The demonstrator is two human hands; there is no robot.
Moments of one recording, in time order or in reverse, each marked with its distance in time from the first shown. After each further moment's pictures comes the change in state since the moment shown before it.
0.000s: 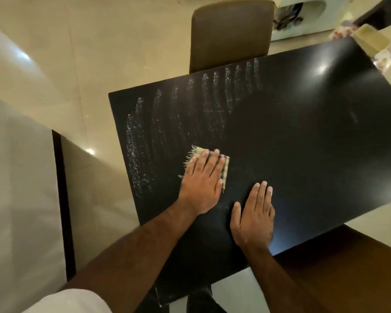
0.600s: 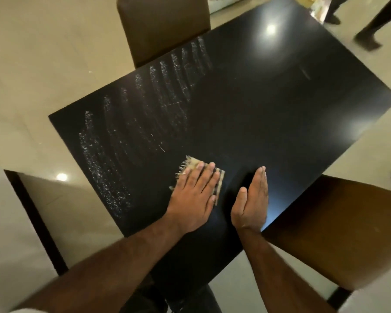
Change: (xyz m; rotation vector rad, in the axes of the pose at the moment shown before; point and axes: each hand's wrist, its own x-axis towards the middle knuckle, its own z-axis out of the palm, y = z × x) left_hand -0.028 0.011 0.002 0.077 -0.115 0.380; right_hand -0.008 0.003 0.005 0.501 0.334 0.281
